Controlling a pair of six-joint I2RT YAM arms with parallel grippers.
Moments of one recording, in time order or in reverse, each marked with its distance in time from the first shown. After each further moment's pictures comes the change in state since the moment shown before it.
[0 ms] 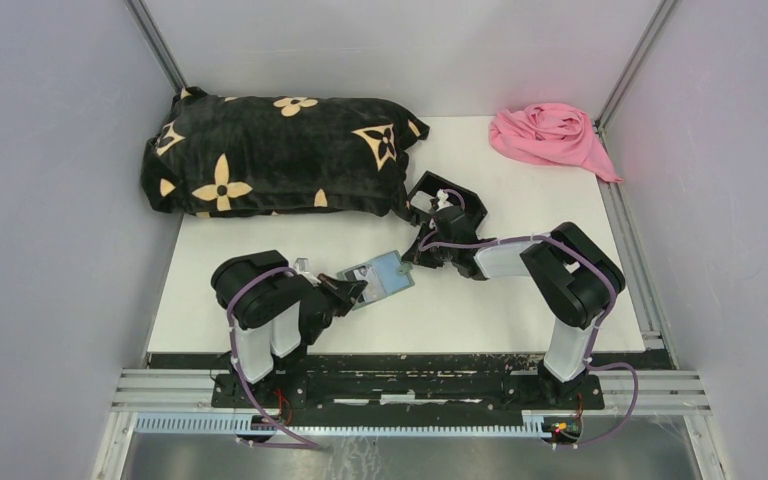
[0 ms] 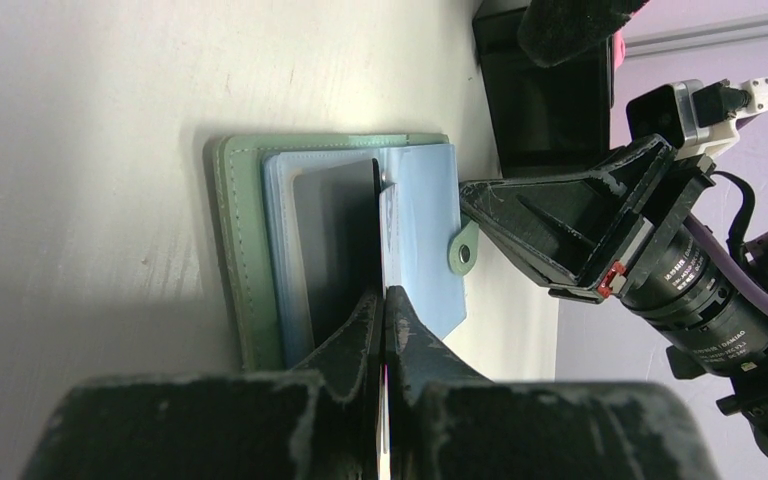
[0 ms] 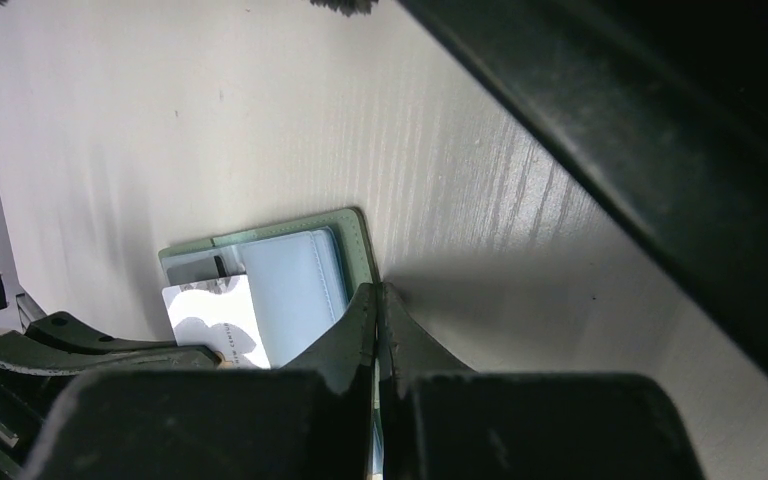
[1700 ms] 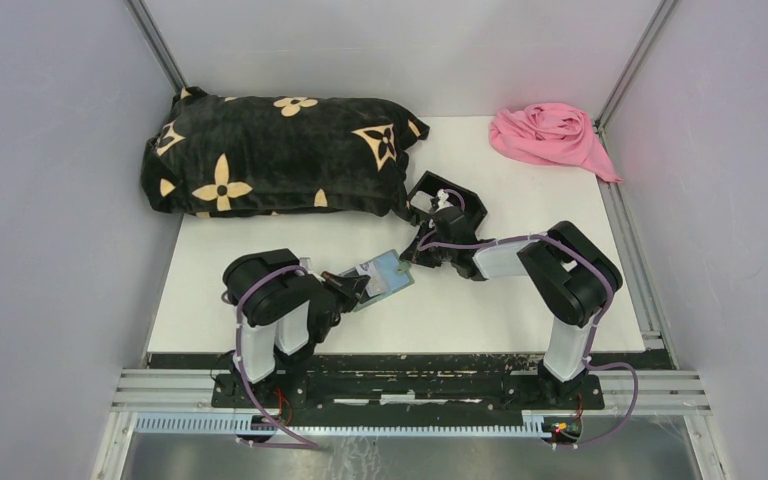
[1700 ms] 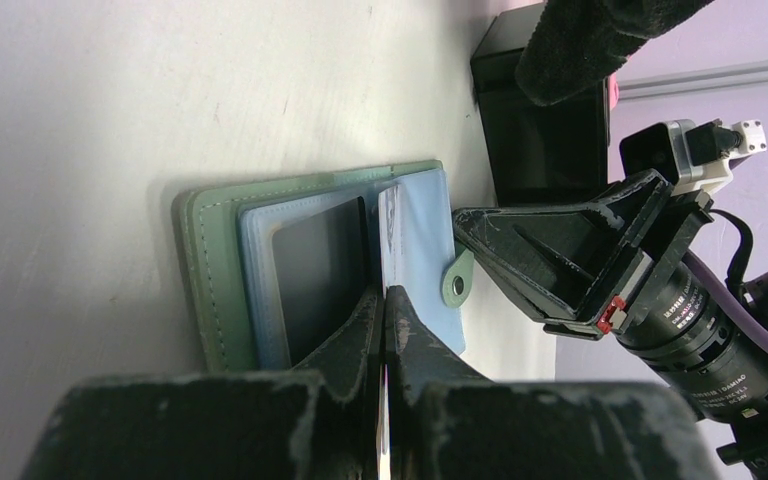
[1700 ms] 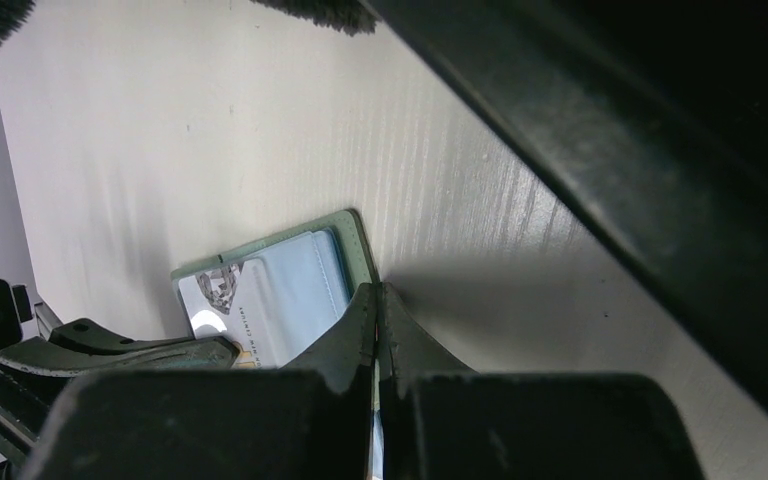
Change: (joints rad) left arm -0.043 0.056 0.061 0.000 -0.118 -0.031; right arm 0.003 0.018 -0.003 0.042 0.004 0.027
